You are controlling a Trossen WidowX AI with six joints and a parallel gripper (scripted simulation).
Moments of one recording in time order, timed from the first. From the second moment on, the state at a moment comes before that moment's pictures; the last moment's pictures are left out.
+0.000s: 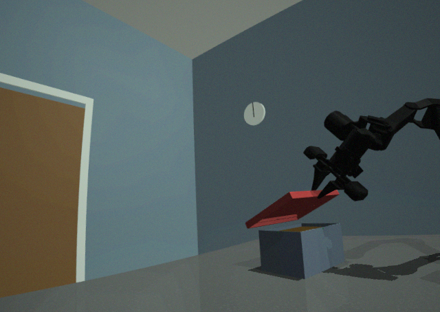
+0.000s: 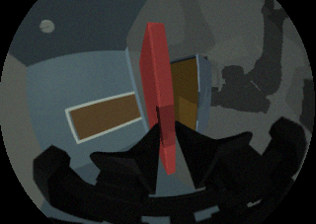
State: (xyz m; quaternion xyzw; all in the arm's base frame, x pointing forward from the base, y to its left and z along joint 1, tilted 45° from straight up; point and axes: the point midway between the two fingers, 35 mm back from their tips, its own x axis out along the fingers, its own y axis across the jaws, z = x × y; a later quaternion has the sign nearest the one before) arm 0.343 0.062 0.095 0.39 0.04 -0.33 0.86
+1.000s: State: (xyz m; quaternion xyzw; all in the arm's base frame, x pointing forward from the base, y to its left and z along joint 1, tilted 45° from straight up) arm 0.341 0.089 0.123 0.39 0.04 -0.33 0.86
